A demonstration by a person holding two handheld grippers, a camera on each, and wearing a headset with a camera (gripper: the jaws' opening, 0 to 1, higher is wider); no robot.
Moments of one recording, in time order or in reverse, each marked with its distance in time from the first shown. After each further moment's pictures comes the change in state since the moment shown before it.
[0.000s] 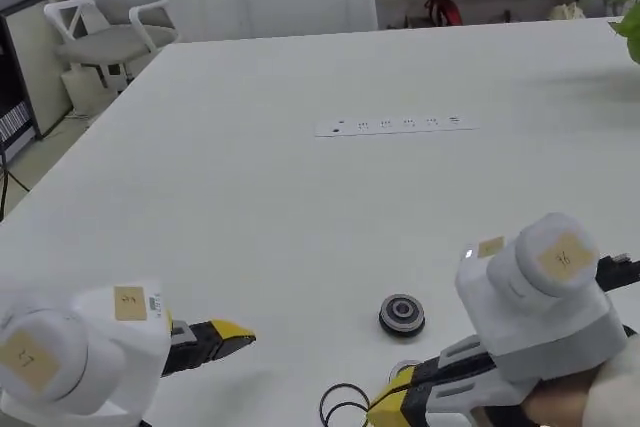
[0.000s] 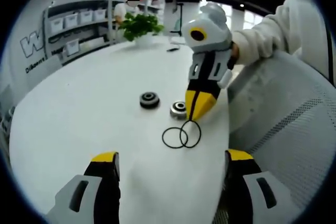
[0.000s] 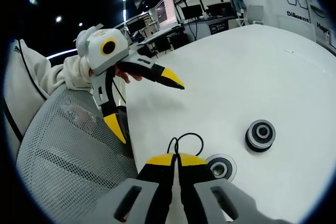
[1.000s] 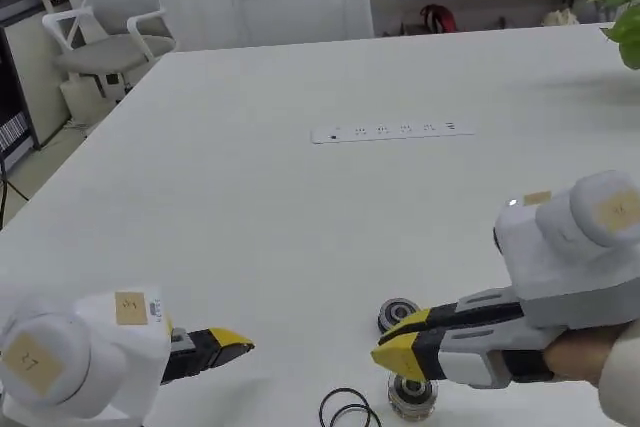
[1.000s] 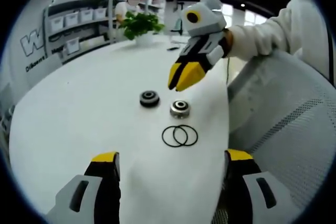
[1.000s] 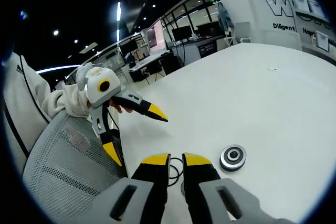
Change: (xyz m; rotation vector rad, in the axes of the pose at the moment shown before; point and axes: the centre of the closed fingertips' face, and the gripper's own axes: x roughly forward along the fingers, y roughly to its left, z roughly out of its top) left arm 0.000 0.000 -0.002 -0.007 0.008 0.000; right arm -0.037 -0.024 0.048 0.028 -0.214 -0.076
